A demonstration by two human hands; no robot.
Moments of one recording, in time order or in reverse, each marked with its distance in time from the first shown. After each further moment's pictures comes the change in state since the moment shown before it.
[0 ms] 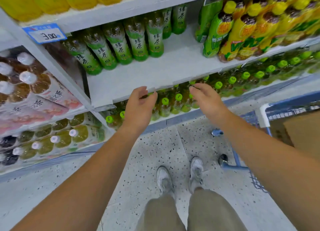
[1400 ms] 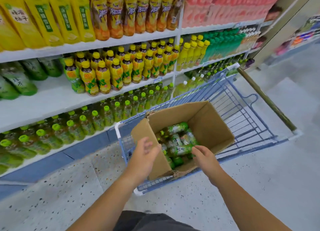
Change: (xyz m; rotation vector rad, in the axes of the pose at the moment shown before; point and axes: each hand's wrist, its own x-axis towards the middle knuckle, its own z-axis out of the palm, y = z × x) left_hand -0.304 0.110 0.390 -0.048 -0.547 -0.031; right_hand -0.266 0.169 -0.479 0.060 0.342 0.296
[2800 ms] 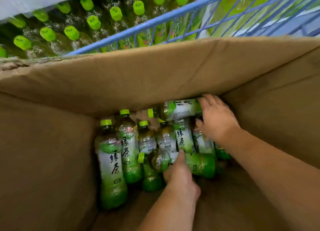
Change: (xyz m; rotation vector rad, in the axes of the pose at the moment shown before) left_hand 0.344 -0.197 0.298 -0.971 0.767 -1.023; right_hand 0.469 0.092 0.013 -1.255 -0.216 -0.726
